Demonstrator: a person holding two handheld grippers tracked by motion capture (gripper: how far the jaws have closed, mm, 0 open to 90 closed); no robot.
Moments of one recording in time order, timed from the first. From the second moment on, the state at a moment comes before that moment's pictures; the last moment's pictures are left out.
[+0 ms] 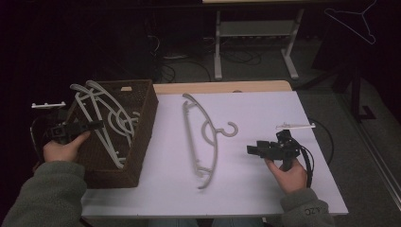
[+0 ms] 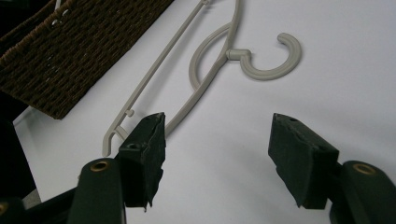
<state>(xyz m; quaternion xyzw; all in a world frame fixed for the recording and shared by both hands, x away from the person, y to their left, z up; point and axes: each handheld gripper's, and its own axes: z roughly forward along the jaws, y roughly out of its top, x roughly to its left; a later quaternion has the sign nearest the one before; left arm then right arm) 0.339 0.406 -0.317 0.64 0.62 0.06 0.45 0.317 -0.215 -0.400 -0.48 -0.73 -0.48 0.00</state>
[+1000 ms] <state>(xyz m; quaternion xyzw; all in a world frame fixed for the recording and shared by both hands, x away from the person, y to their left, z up) 0.329 0.338 -0.298 0.68 0.54 0.05 0.48 0.324 -0.212 -0.396 -0.48 -0.74 -0.47 -0.01</state>
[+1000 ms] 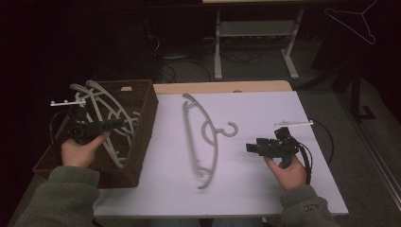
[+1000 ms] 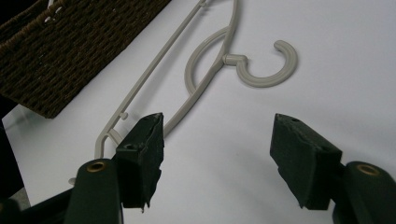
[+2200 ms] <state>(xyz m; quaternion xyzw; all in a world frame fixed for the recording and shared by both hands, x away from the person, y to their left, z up) 0.327 0.223 -0.317 0.74 0.47 0.00 0.48 0.350 -0.167 -0.385 -0.48 -0.76 -0.44 0.00</state>
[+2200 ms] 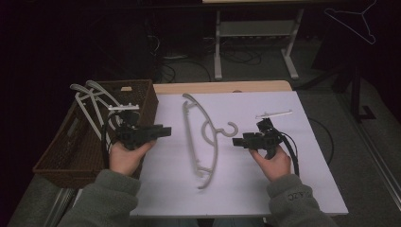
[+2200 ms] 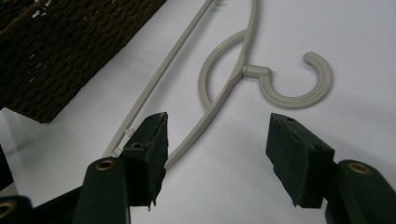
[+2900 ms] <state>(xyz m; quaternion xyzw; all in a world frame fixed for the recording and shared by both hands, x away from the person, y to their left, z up) 0.330 0.195 -0.338 0.75 0.47 -0.01 0.47 0.394 -0.095 -0.425 -0.51 -0.78 -0.35 0.04</state>
